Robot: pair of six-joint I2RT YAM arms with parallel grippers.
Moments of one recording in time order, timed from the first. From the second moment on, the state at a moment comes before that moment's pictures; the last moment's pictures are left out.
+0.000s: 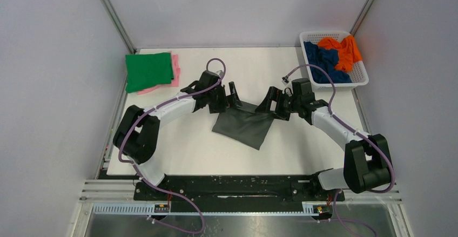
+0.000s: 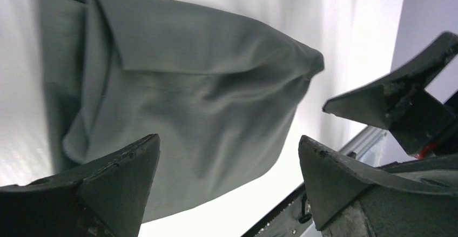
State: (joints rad) left arm -0.56 1.70 1.13 -0.21 0.32 -0.72; right arm 0.30 1.38 0.82 -0.20 -0.54 0.62
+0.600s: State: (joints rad) left arm -0.54 2.03 1.45 -0.21 0.36 -0.76; right arm 0.30 1.50 0.85 -0.14 -0.56 0.64
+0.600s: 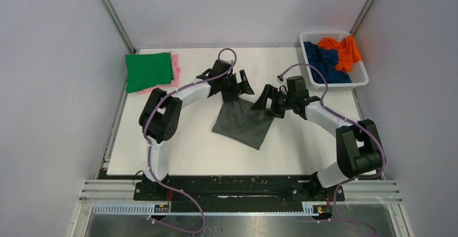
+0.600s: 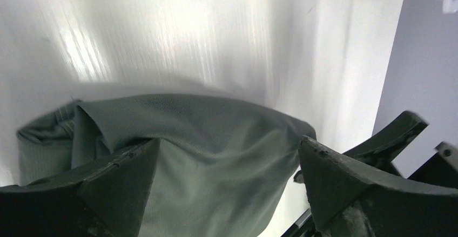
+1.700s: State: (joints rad) left arm -0.50 1.62 1.17 -0.30 0.18 -0.71; right arm 0.28 0.89 0.61 -0.08 -0.12 0.74
